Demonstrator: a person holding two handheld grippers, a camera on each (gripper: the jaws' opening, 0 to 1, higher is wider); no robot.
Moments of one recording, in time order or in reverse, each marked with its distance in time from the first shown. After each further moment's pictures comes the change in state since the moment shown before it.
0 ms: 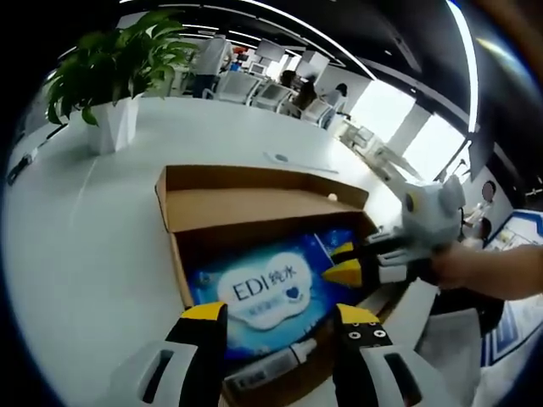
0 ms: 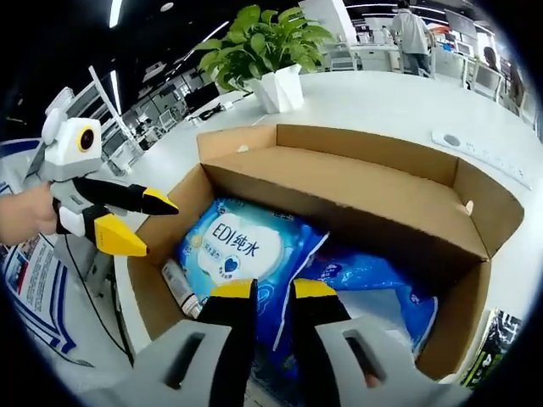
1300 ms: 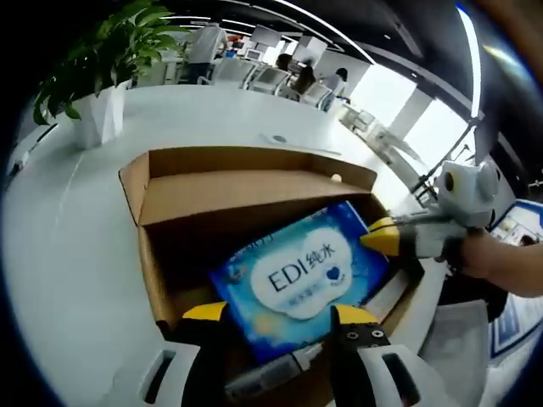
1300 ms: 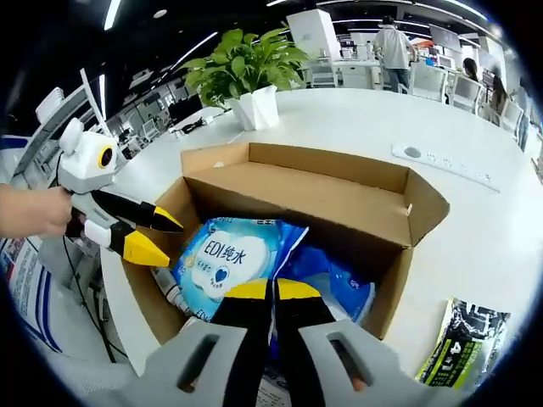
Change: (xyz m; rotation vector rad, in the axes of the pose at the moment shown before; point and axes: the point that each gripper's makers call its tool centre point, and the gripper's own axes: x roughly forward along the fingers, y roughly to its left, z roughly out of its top) left arm 0.036 -0.007 -0.014 0.025 0.094 0.003; right arm -0.044 -0.030 0.001 0.016 -0.078 -0.098
